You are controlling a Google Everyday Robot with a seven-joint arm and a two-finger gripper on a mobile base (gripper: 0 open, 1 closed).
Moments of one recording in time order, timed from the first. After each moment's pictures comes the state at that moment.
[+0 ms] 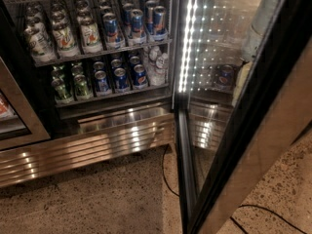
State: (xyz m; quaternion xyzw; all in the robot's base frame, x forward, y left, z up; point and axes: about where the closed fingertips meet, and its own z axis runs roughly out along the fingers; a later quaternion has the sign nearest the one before) arm 0.559 -0.238 0.885 -0.55 0.83 -0.01 0.07
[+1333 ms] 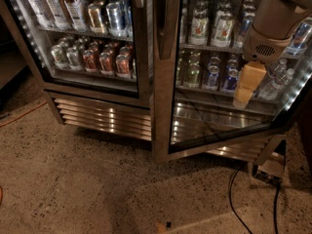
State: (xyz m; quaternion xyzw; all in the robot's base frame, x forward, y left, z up) arm 0.559 -0.238 0.885 -0.55 0.83 -0.01 0.07
